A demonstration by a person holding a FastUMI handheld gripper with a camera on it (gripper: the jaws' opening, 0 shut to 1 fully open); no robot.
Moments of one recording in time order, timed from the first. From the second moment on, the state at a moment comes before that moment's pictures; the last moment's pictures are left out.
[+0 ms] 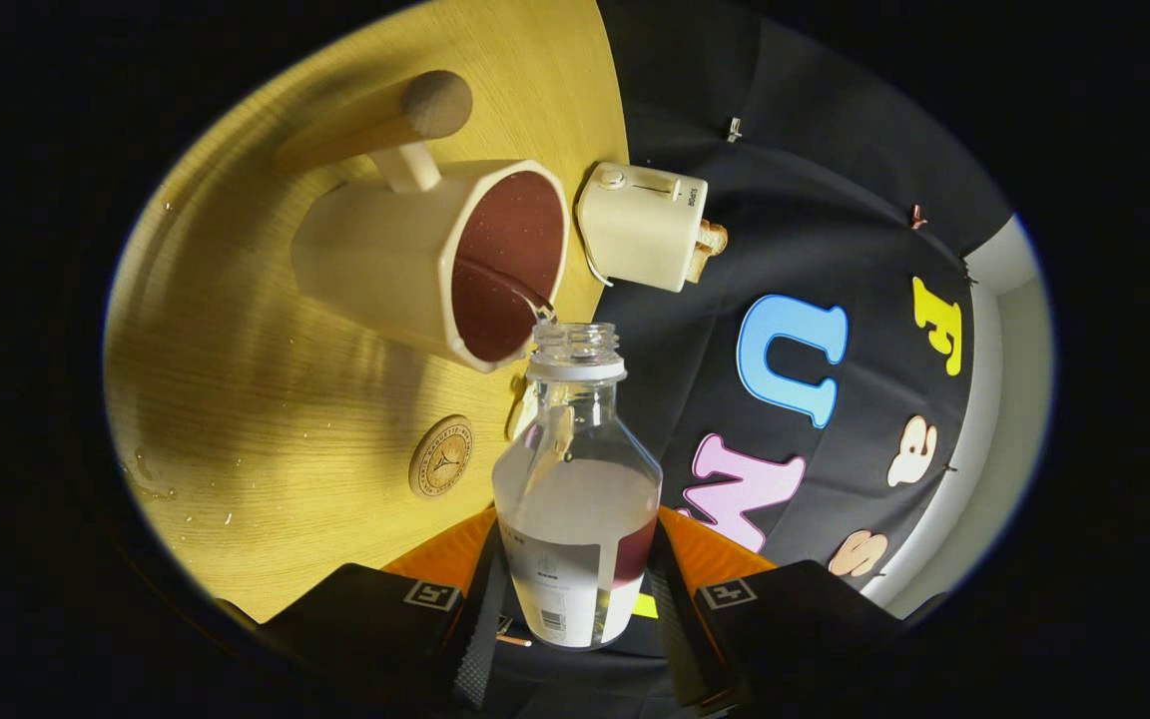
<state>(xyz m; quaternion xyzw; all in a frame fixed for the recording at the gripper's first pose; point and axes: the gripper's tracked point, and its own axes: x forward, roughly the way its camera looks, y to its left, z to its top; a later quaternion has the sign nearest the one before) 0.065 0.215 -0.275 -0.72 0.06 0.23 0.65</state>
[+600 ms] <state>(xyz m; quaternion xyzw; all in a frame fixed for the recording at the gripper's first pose) 0.062 0.223 -0.271 -0.73 0.04 0.24 0.63</state>
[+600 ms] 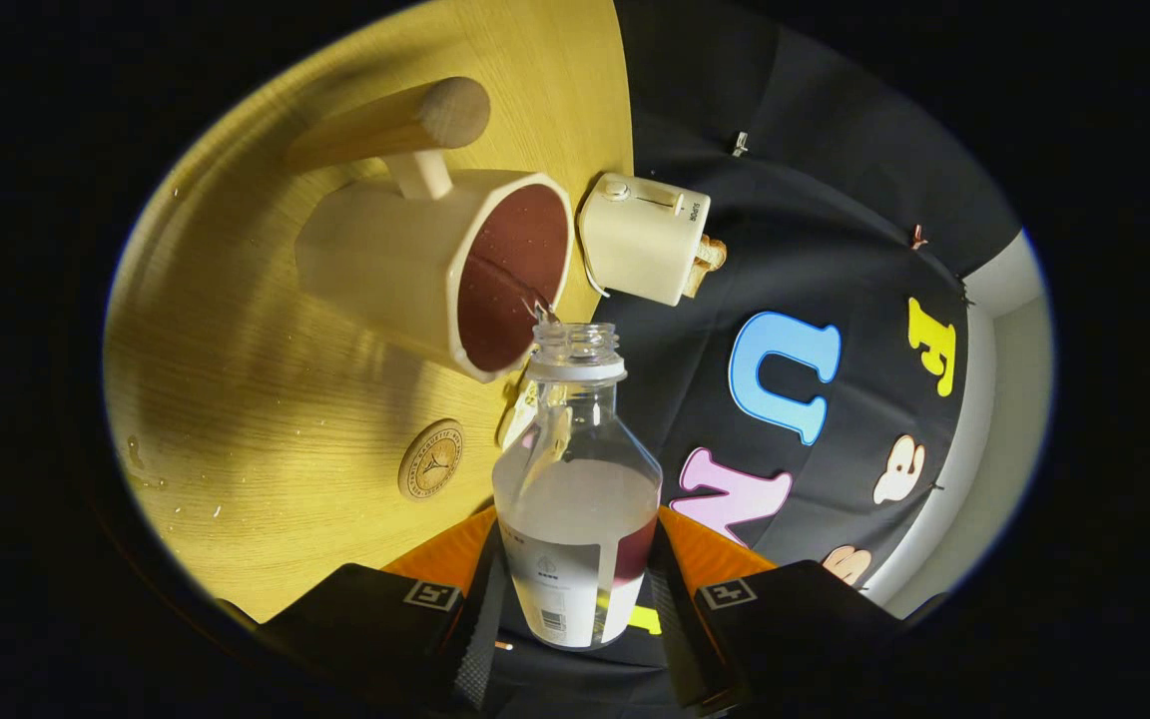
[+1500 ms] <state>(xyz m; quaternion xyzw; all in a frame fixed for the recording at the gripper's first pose) 0.064 0.226 -0.266 -0.75 0.01 0.24 0.61</state>
